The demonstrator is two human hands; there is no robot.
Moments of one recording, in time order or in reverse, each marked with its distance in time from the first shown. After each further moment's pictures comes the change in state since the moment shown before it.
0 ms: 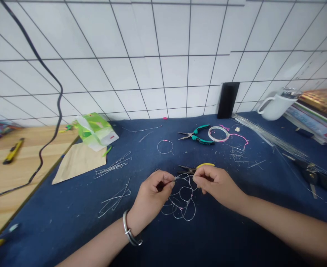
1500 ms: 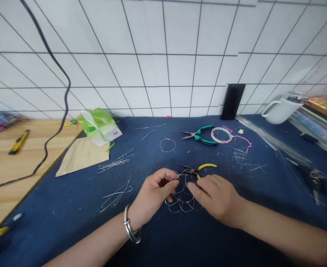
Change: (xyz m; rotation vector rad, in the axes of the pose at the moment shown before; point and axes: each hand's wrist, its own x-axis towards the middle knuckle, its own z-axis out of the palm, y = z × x) left_hand -0.001 0.007 -0.001 -0.386 -0.131 -0.173; right_hand -0.011 0.016 0.010 -1.097 0.141 -0.884
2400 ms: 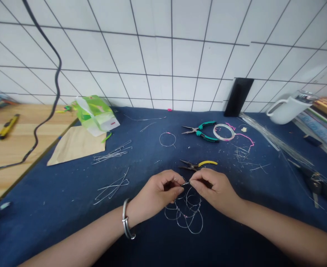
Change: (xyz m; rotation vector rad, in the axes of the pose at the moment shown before) left_hand 0.003 0.000 0.003 0.137 -0.215 0.032; right_hand 0.016 0.002 -0.001 0.820 -0.103 0.657
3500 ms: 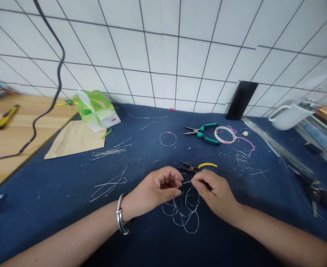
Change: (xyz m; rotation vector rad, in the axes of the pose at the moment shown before) left_hand 0.003 -0.002 -0.008 -0.164 -0.059 0.020; right_hand -0.002 0.010 0.003 -0.021 0.030 -0.063
